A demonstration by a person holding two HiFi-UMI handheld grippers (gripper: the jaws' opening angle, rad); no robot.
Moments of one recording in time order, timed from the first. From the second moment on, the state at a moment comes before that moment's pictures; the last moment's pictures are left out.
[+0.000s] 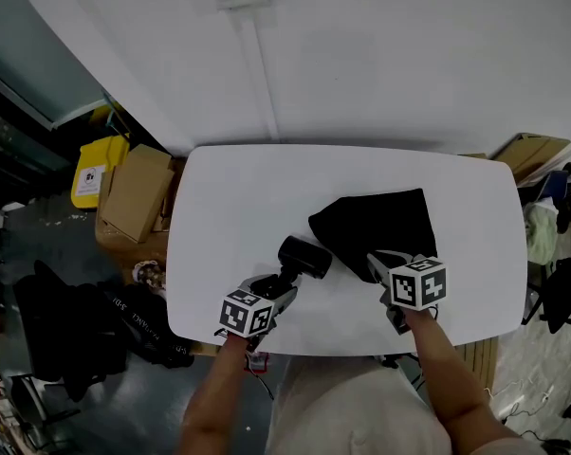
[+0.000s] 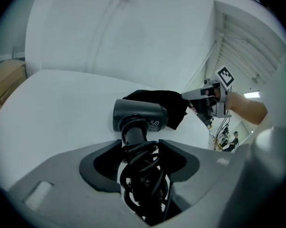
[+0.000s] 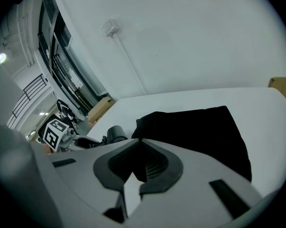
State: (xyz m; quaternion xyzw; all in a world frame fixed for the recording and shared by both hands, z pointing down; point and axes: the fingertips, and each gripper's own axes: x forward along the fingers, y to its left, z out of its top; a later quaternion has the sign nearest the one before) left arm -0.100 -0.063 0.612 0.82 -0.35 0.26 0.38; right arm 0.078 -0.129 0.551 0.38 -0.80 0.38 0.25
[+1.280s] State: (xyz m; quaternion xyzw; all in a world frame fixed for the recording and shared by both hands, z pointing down) left arm -0.102 -0.069 0.603 0.82 -0.35 0.24 0.39; right arm 0.064 -0.117 0.642 0.37 -0.77 0.41 0.32
